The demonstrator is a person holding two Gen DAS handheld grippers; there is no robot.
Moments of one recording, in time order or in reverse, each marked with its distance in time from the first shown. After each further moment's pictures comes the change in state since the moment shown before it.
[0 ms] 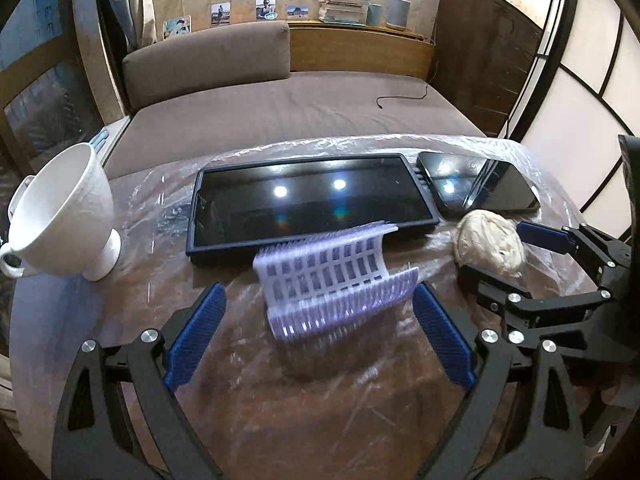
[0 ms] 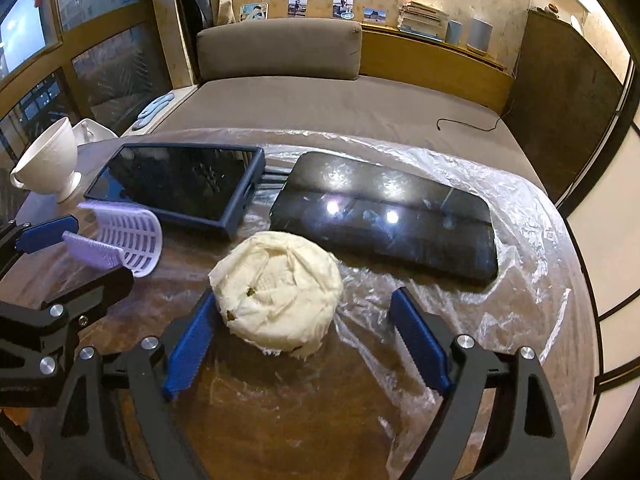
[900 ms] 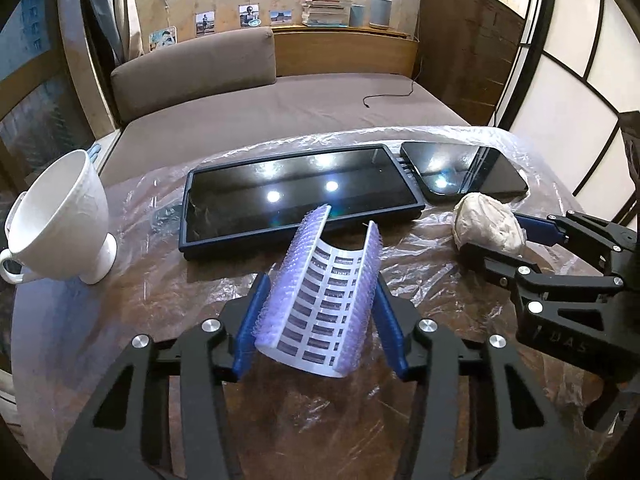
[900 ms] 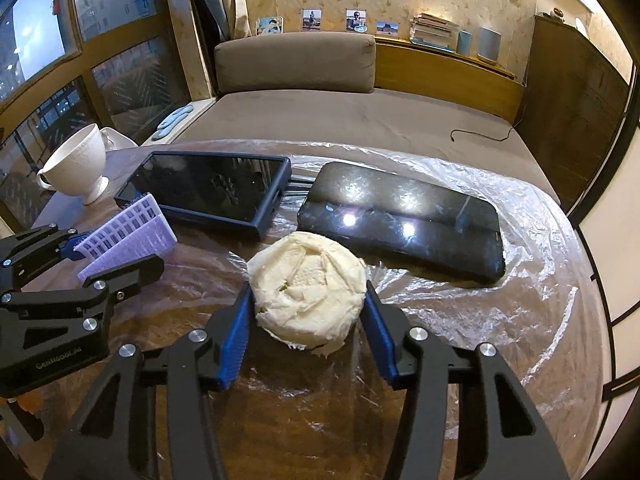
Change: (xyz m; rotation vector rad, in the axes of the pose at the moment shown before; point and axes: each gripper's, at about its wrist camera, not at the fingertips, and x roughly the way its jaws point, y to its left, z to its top) left arm -0.011 -0.011 -0.014 0.062 -0.019 -0.018; right arm -0.023 0.004 -0.018 -0.013 -0.060 0.066
